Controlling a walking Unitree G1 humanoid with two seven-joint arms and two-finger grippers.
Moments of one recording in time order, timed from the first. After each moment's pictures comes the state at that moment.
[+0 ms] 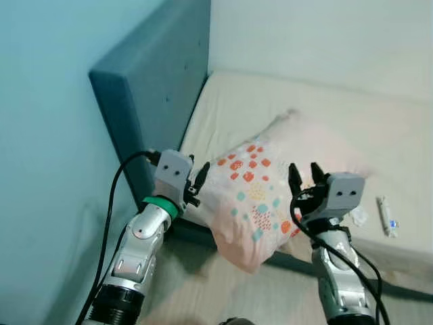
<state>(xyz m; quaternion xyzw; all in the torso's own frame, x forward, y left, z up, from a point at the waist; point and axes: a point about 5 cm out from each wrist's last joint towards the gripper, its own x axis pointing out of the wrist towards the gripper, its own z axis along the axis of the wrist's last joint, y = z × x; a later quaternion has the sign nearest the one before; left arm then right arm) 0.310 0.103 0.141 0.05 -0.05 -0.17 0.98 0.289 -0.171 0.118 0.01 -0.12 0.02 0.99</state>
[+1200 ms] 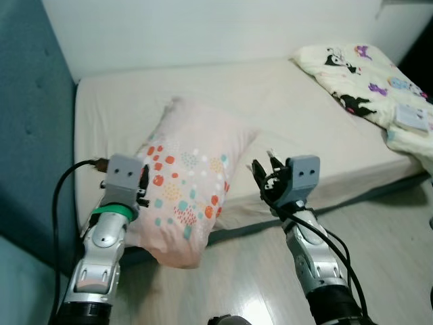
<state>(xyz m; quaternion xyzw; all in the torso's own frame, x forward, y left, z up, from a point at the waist) 0.299 0.164 0.138 0.12 -0.02 0.00 0.99 0.318 -0.134 0.116 0.04 -0.07 0.11 0.99</state>
